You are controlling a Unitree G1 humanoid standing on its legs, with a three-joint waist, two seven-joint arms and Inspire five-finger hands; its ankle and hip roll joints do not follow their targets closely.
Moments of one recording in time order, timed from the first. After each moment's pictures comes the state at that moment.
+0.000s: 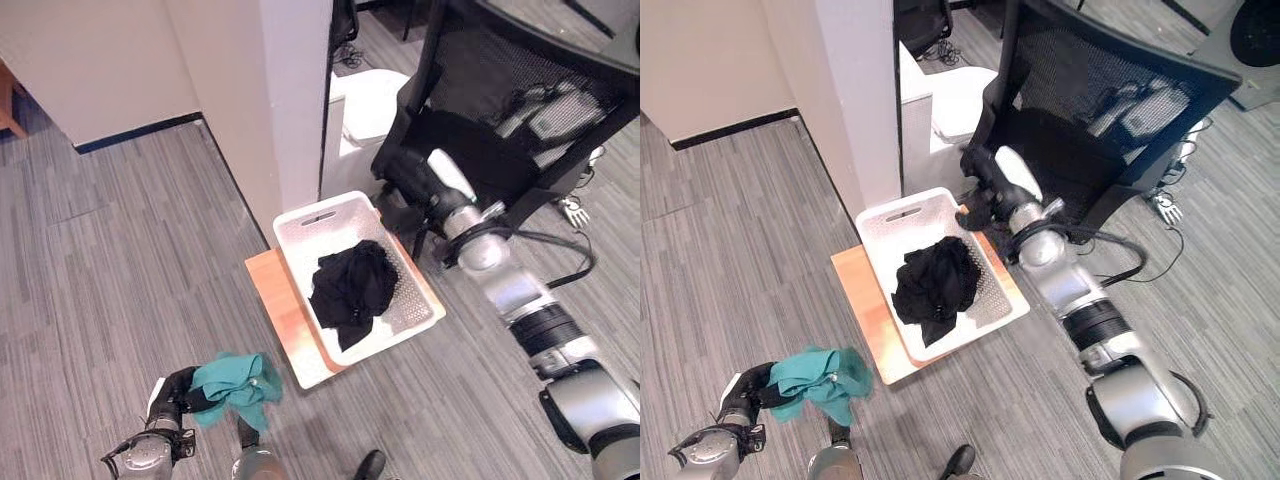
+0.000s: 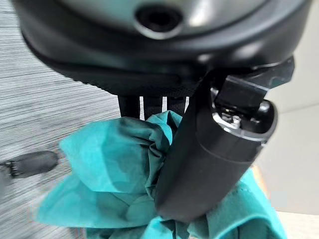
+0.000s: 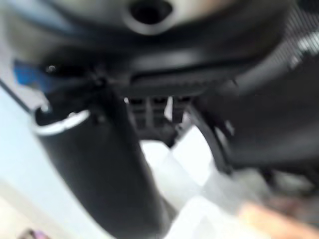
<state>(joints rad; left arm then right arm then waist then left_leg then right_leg) 0.18 0.41 0.06 0.48 -0.29 -0.01 0.05 -0.60 -0.76 0.21 0.14 -0.06 0.01 -0.07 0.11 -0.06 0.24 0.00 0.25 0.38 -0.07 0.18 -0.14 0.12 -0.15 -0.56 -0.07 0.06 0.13</state>
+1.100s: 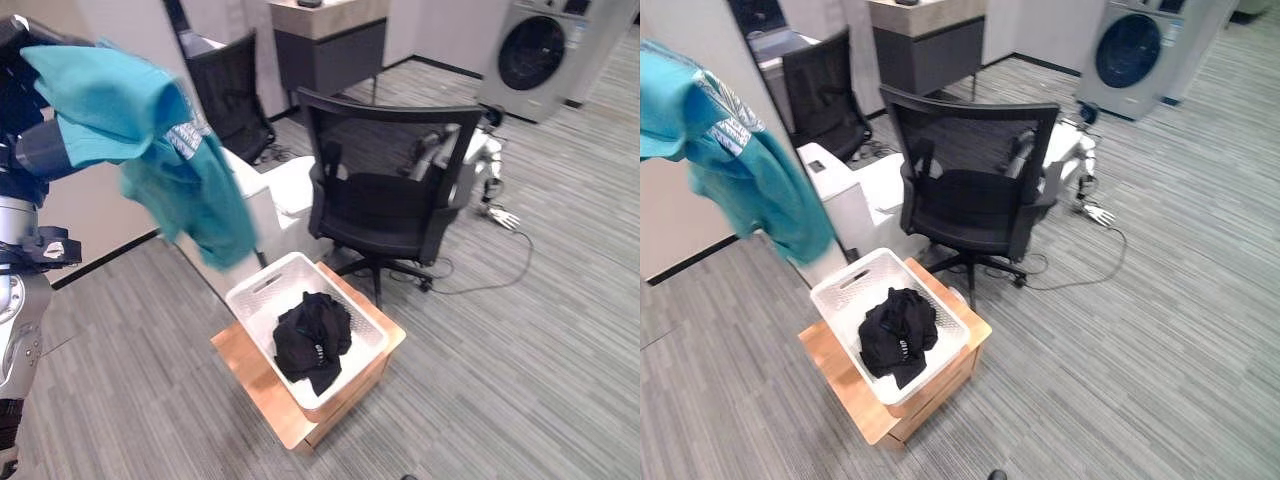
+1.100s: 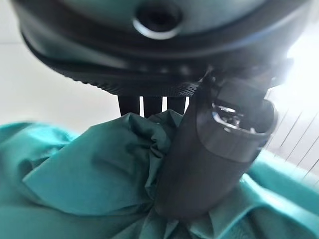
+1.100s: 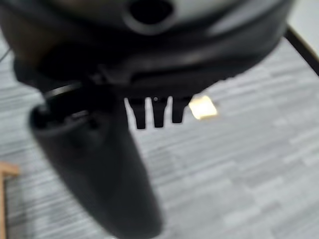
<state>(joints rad) -0.20 0.96 0.25 -0.14 -0.65 -0.28 0.13 0.02 -0.41 0.16 1.28 -0.23 0.06 -0.09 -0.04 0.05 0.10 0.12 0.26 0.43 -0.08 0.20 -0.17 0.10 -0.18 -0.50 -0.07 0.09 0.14</state>
